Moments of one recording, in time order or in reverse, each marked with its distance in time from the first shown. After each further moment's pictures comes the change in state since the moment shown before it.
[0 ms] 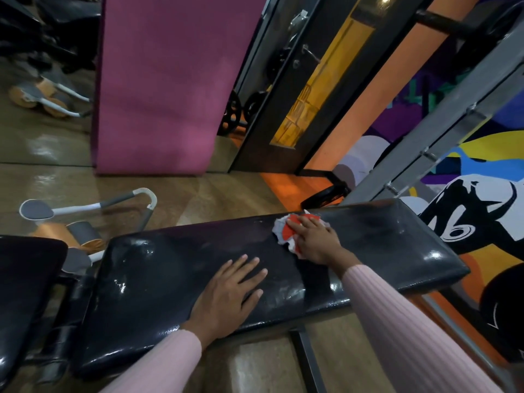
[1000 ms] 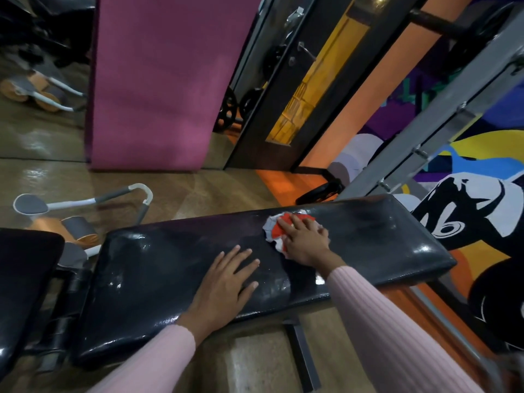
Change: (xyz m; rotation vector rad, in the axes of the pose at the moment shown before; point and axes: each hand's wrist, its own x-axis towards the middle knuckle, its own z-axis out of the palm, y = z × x) left_hand -0.001 0.010 -0.009 0.050 0.003 -0.061; right_hand -0.024 -0.026 0.003 -0.009 0.000 0.032
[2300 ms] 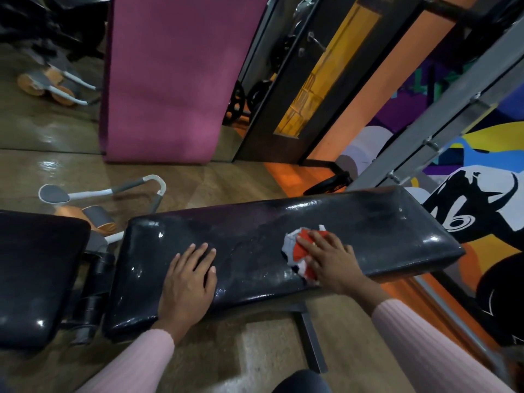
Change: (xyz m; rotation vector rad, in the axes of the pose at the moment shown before) left_hand -0.062 -0.043 -0.031 0.085 0.058 -0.363; right_hand -0.075 0.019 0.026 -0.057 0.089 -0.126
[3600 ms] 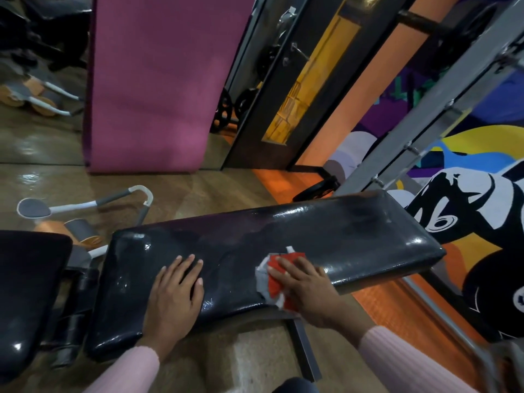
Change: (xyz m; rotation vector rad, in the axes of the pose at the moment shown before) left_hand 0.000 -0.002 0.001 0.006 -0.007 -0.004; right_hand -0.026 -0.022 0.017 -0.025 -0.024 -0.245
